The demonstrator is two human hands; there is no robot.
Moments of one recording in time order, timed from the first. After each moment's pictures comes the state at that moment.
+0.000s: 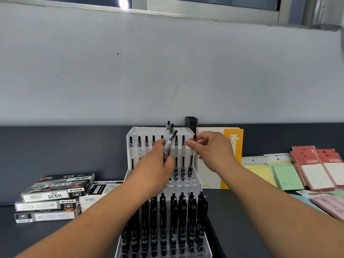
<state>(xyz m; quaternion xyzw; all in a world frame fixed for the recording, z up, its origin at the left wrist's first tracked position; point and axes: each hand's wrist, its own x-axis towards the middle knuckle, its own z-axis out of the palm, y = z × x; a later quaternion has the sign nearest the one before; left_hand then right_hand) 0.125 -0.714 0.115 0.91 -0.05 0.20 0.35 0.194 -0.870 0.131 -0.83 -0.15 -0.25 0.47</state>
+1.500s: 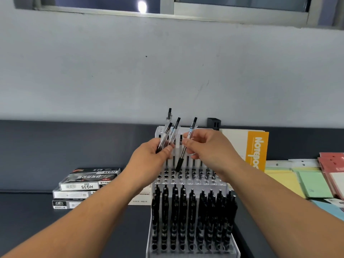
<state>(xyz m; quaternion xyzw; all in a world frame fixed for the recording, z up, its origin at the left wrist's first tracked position) 0.105 -0.647 0.121 0.82 -0.05 0.24 0.52 0.146 -0.806 0.146 -0.79 -0.21 -0.11 0.56</state>
